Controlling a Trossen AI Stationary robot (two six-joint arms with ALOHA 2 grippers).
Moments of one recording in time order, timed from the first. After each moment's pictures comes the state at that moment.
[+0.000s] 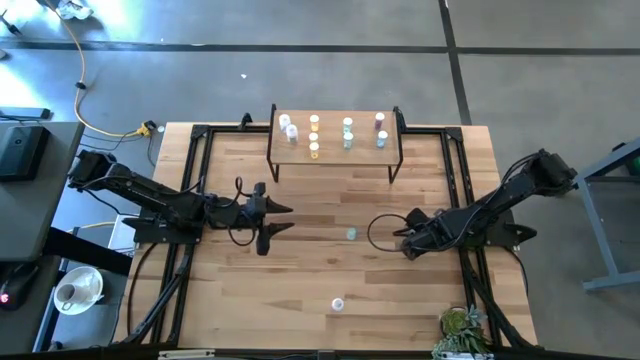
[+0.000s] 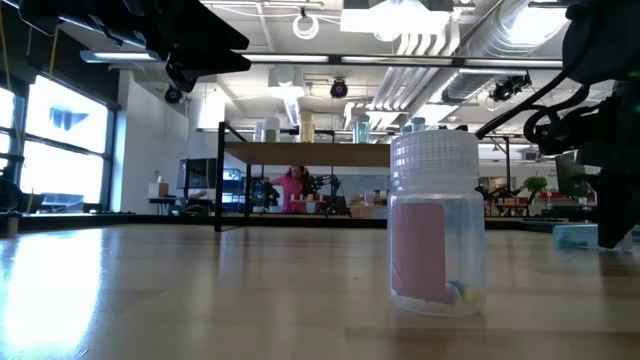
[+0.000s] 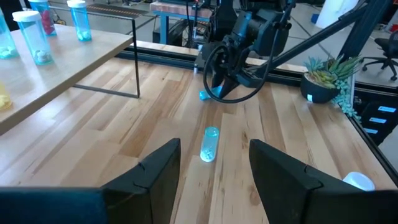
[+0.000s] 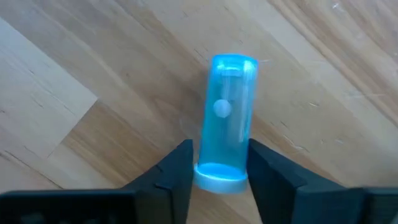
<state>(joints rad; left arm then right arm) -0.15 1.09 0.49 0.31 -0.38 -0.21 0.42 1.27 0.51 -0.75 0.26 1.25</state>
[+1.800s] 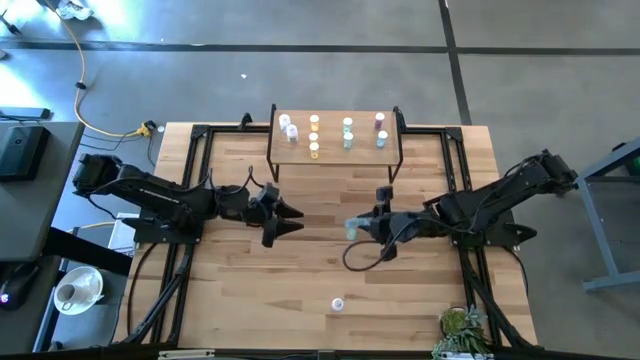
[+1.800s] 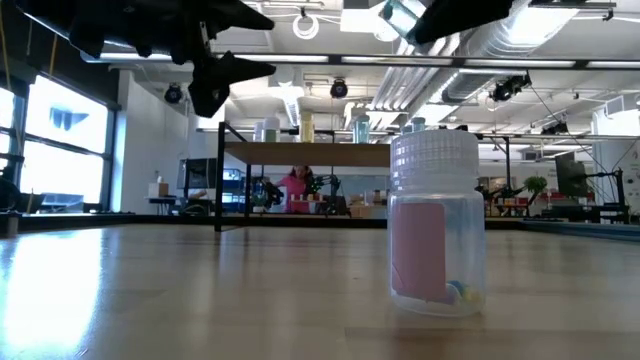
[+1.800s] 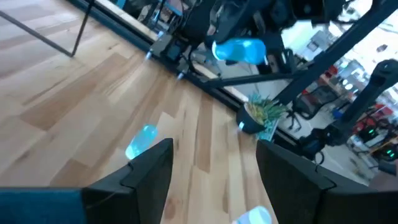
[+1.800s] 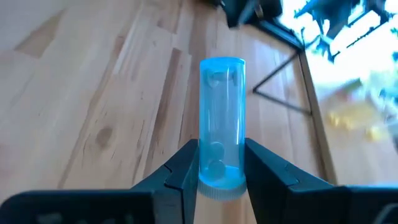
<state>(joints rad) 0.01 1.20 0.50 0.49 -0.04 -0.62 0.36 1.27 0.99 -0.41 0.49 -0.20</state>
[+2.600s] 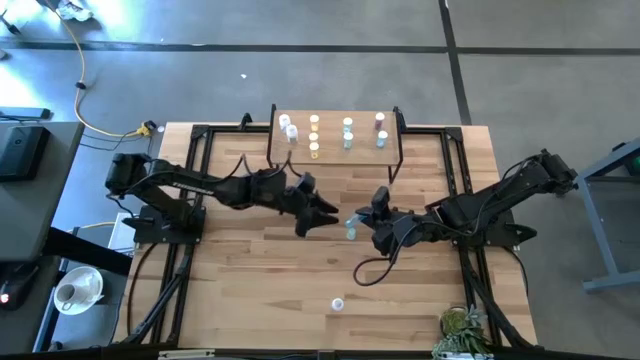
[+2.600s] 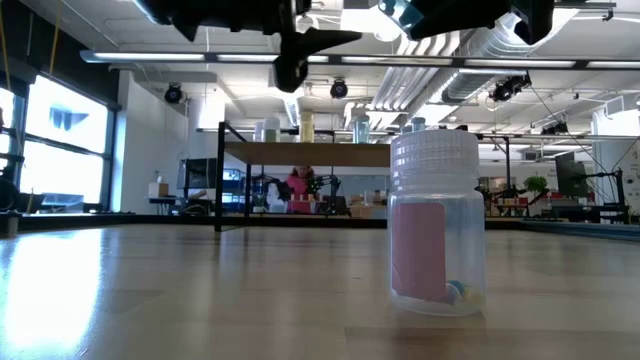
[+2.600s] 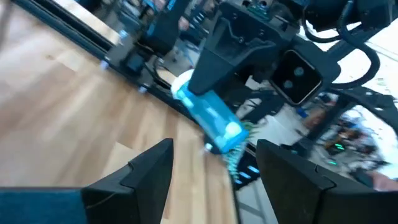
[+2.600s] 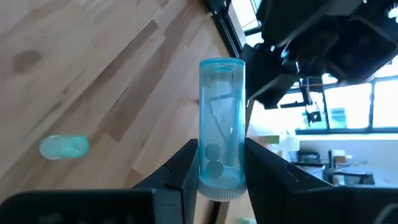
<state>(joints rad) 0.11 1.52 0.90 0.43 0.20 -0.68 0.39 1.27 0.99 -0.36 0.66 -0.81</state>
